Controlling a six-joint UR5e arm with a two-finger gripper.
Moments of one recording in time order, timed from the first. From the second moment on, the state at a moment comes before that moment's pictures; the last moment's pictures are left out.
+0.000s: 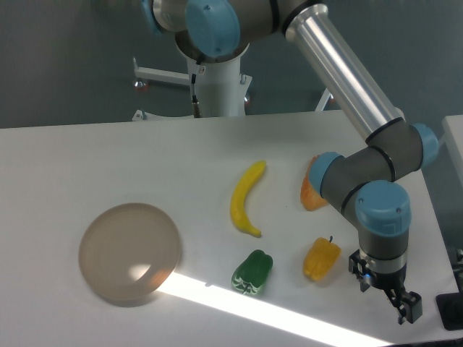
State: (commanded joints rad) arm 2.34 -2.53 -0.74 -1.05 1.64 1.44
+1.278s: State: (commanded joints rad) arm 2.37 -2.32 -0.97 -1.24 1.37 1.01
